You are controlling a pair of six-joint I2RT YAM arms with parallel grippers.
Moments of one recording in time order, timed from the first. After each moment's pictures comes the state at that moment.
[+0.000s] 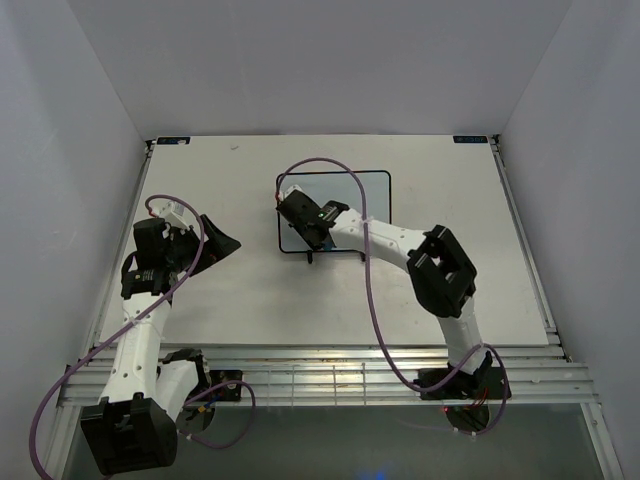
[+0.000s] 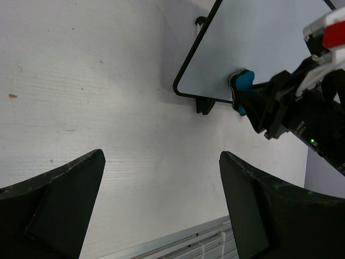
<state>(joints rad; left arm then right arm) 0.12 0.89 0.70 -0.46 0.49 -0.48 0.94 2.08 1.71 -0.66 0.47 0.06</state>
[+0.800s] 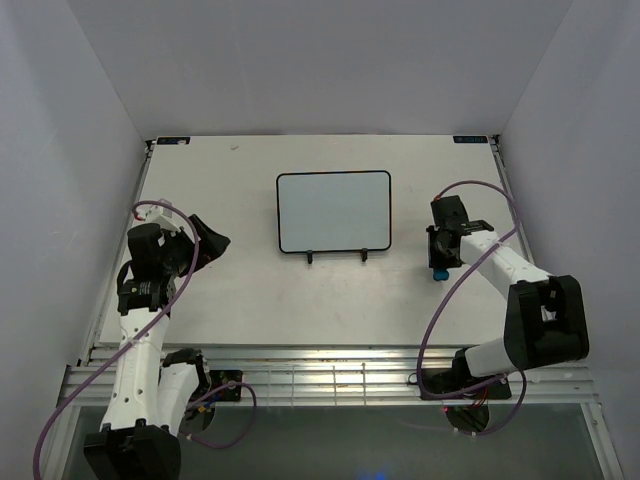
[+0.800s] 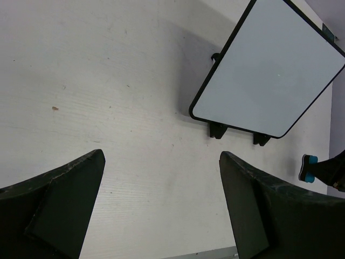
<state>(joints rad) 0.12 0.78 0.70 -0.47 0.33 -0.50 0.22 1.41 0.86 -0.59 0.22 0.15</state>
